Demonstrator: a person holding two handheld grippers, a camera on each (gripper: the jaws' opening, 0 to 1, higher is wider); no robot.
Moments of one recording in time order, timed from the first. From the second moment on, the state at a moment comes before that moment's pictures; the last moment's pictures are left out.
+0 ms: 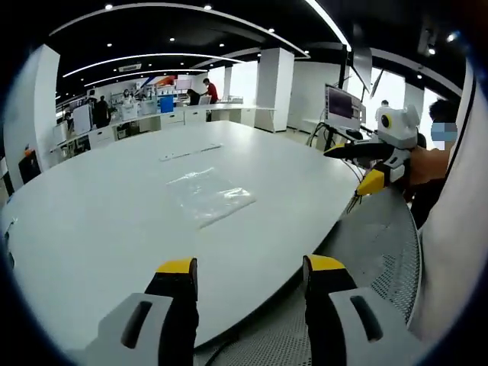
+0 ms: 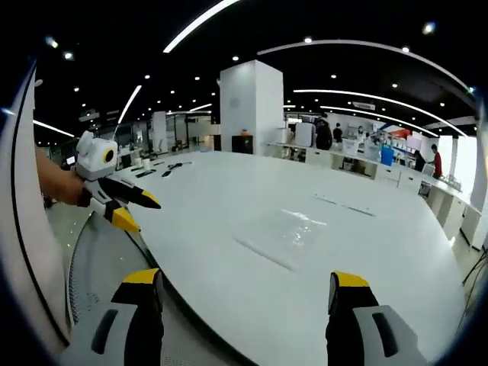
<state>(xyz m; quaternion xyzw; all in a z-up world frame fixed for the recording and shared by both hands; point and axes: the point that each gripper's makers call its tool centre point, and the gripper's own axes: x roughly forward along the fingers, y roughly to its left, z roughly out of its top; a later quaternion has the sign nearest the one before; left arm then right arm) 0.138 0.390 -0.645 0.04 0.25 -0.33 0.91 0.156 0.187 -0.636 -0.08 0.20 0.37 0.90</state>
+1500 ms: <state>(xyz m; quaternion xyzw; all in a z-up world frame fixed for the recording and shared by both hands) 0.139 0.402 -0.628 -0.04 0.19 -0.28 0.94 0.151 0.204 -0.647 -0.02 0.24 0.39 0.89</state>
